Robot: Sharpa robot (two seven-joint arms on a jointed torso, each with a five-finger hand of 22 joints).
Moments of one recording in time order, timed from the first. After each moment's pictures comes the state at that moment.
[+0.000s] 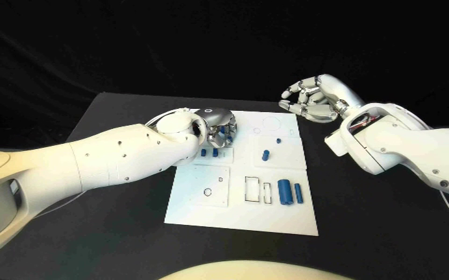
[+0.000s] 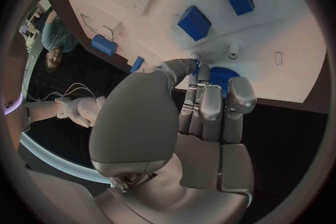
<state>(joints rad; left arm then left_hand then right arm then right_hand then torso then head) 1.17 -0.60 -0.06 1.32 -1.54 -0.19 -0.17 1.47 -0.25 0.61 0.12 0.30 0.90 0.15 0.44 0.28 1.05 0.08 0.41 0.13 1.38 0.01 1.37 0.97 0.12 1.20 0.11 1.31 1.17 1.31 -0.92 -0.13 1.65 -0.95 -0.56 0.03 1.27 -0.16 0.27 0.29 0.29 0.90 0.14 0.29 0.45 1.12 0.06 1.07 0.99 1.47 -0.01 1.44 1.31 0.09 1.36 0.09 1.04 1.31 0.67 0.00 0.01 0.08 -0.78</state>
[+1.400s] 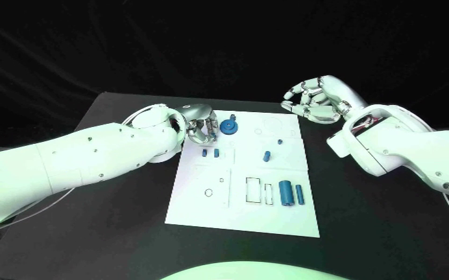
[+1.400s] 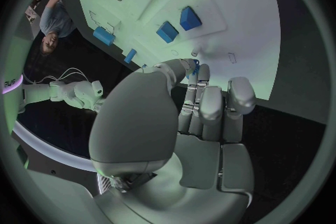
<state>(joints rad) 1.17 -0.73 -0.02 1.38 -1.44 -0.17 -0.17 1.46 -0.25 0.61 0.12 0.30 0.90 0.15 0.44 0.28 1.07 0.08 0.40 0.13 1.38 0.01 1.37 0.96 0.12 1.20 0.11 1.31 1.17 1.31 -0.92 -0.13 1.65 -0.95 -0.57 0.03 1.27 -0.16 0.27 0.29 0.29 0.90 0.14 0.29 0.45 1.12 0.06 1.07 0.99 1.47 -0.01 1.44 1.31 0.09 1.36 0.09 1.04 1.31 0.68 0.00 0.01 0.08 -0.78</state>
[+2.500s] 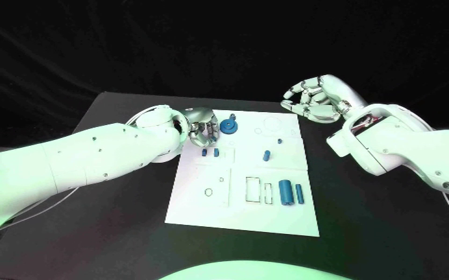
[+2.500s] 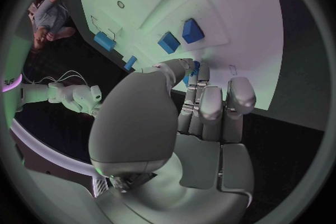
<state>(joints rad) 1.17 -0.71 -0.03 1.36 -1.44 -0.11 -0.19 1.46 -0.25 0.61 0.11 0.30 0.91 0.15 0.44 0.28 1.07 0.08 0.39 0.12 1.38 0.01 1.37 0.96 0.12 1.20 0.11 1.31 1.17 1.31 -0.92 -0.13 1.65 -0.95 -0.57 0.03 1.27 -0.16 0.27 0.29 0.29 0.90 0.14 0.29 0.45 1.12 0.06 1.07 0.99 1.47 -0.01 1.44 1.31 0.09 1.36 0.09 1.04 1.31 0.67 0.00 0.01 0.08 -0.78</state>
